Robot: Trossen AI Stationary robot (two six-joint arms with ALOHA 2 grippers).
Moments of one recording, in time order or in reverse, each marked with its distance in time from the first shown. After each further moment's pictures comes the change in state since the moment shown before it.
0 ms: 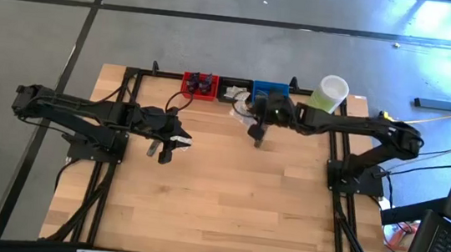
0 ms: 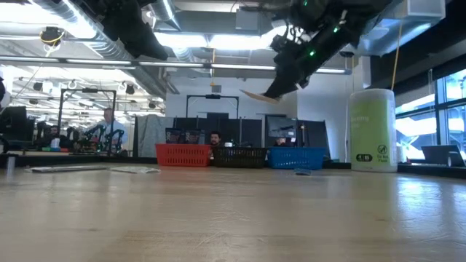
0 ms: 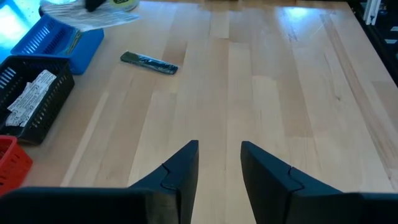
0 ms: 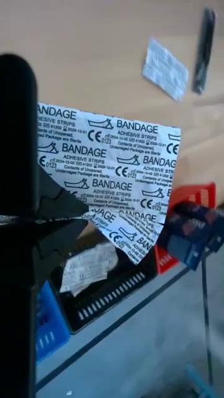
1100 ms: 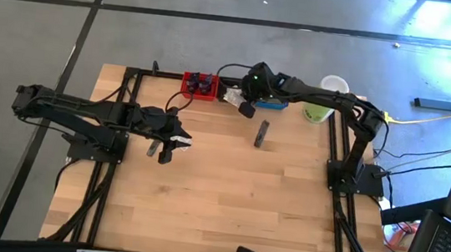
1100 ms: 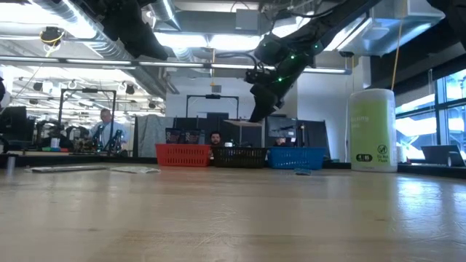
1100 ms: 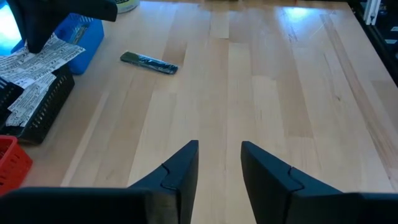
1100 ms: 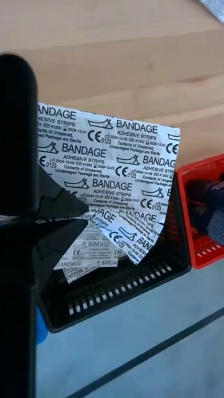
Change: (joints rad) left arm 0.000 0.000 0.000 0.000 0.000 0.000; right arm -0.230 0.385 0.425 -0.277 -0.206 -0.143
